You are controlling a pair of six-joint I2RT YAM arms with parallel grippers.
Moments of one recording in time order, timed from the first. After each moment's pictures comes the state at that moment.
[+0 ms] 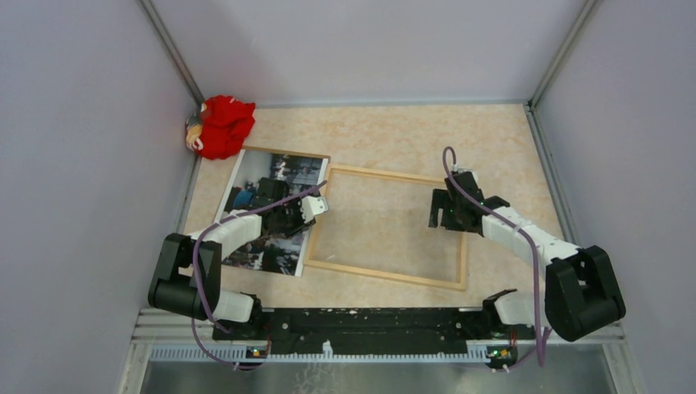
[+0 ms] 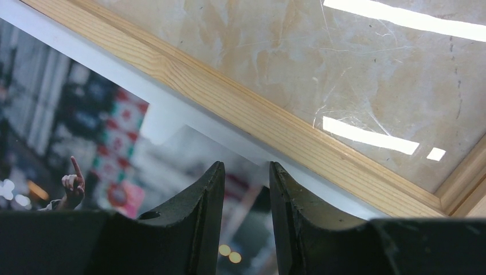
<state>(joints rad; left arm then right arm) -0.24 1.41 0.64 -0.21 0.48 0.91 0.37 1.26 0.70 -0.44 0.15 0.46</state>
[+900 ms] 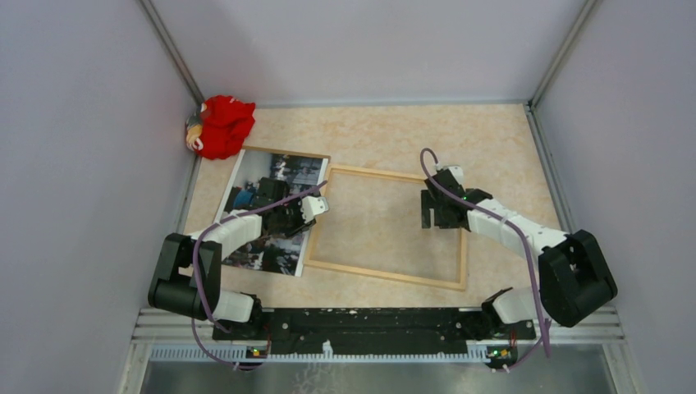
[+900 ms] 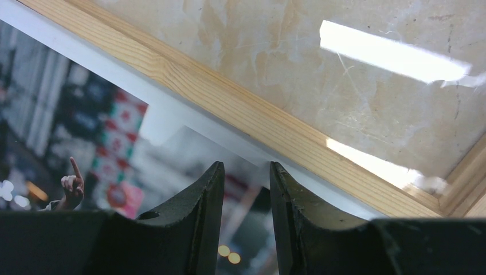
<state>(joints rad) -0.24 1.41 0.64 -0.21 0.48 0.91 0.51 1.36 0.81 -0.54 0.37 0.43</state>
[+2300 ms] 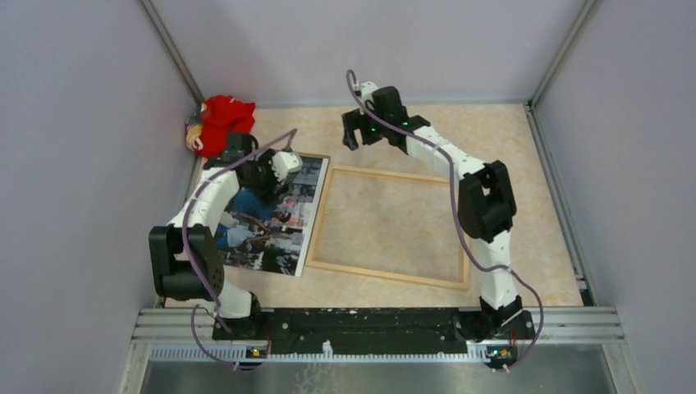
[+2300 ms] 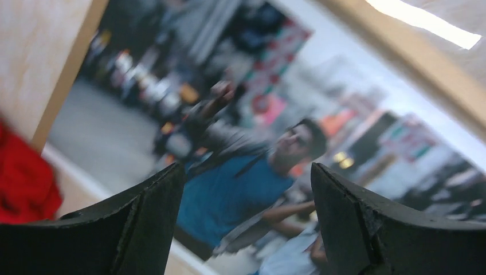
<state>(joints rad) -0.07 1.48 1.09 -0.67 0.43 1.00 0.52 2.08 1.78 -0.28 -0.19 0.06</state>
